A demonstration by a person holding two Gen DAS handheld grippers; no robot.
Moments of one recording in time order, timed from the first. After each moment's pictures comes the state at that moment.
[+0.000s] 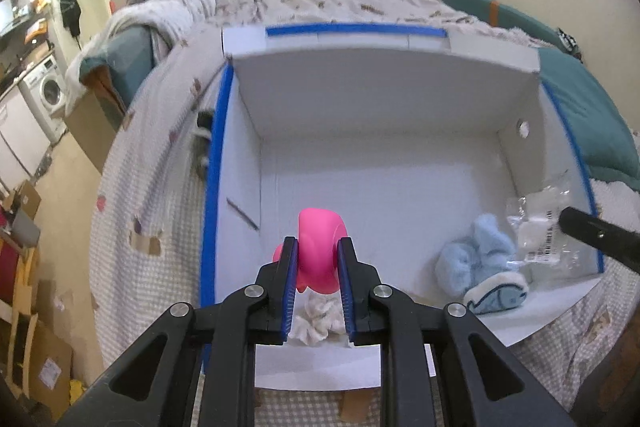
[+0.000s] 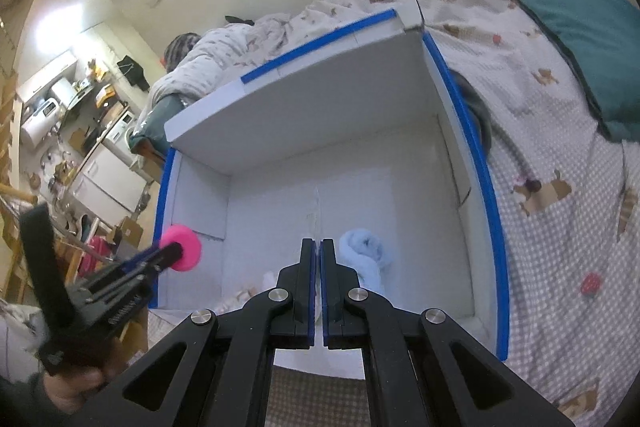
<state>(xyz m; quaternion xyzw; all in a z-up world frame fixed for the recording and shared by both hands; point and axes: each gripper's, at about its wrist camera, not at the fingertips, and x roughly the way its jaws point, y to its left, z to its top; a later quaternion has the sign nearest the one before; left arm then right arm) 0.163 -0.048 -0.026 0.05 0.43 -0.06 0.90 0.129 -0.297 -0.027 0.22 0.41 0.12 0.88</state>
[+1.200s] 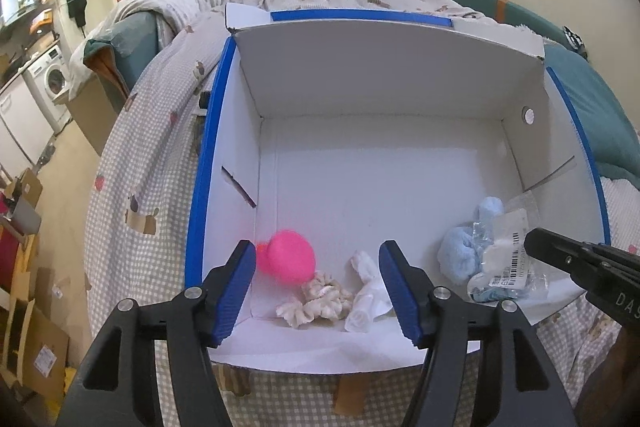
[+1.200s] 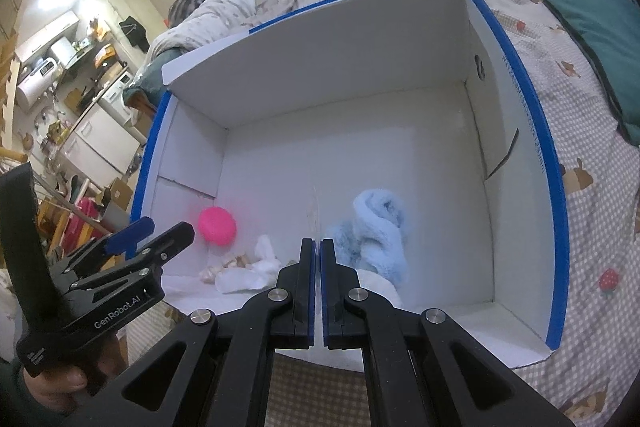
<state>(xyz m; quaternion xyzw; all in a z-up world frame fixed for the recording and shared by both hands) 0.157 -0.049 -0.039 0.05 0.44 -0.05 0.90 0.133 -0.264 -0.053 0.16 0.45 0.13 0.87</state>
